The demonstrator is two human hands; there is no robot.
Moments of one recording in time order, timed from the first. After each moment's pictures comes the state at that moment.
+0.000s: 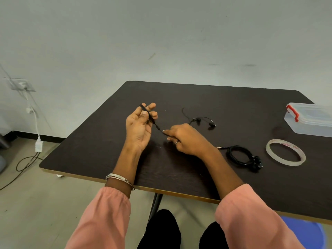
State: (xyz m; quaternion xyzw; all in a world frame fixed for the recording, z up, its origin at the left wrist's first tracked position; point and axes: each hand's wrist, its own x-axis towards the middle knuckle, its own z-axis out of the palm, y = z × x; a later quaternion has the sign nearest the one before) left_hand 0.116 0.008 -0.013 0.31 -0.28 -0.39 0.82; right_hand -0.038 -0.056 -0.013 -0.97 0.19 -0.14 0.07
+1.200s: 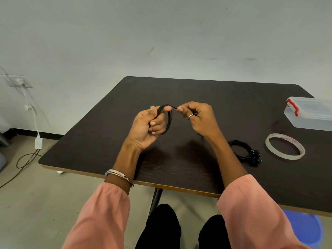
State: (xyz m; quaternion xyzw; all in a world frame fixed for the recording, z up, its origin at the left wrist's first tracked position) left_hand 0.107 0.015 -0.014 0.23 -0.42 -0.57 0.67; right_hand -0.055 -0.074 0.004 -0.81 0.22 -0.46 0.30
